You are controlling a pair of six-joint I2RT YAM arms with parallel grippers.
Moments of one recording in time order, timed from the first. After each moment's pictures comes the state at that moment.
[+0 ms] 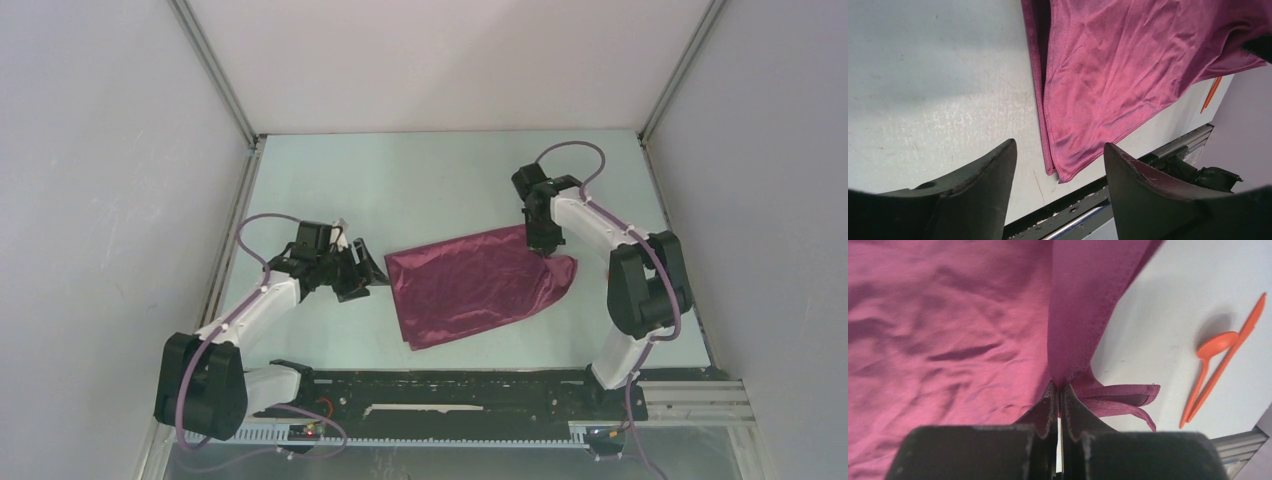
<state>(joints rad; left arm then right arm) -0.23 1.18 0.64 -0.43 0.43 -0.65 0.35 1.76 1.32 -0.93 0.29 0.34</state>
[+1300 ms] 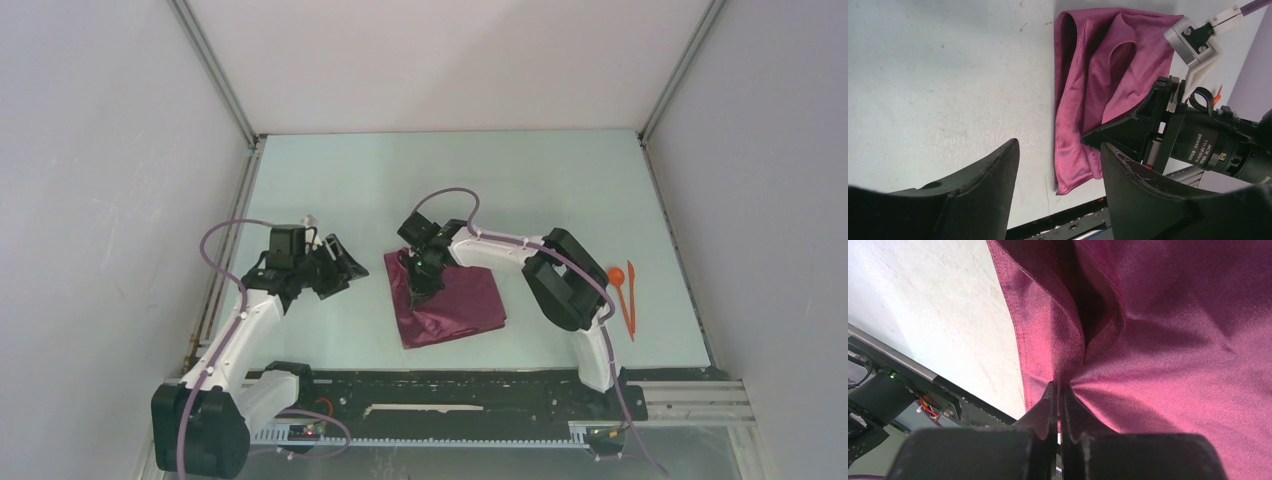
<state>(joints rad) -0.10 0.99 0.63 -0.51 0.35 -0.65 0.89 2.06 1.48 -0.63 -0.29 0.70</state>
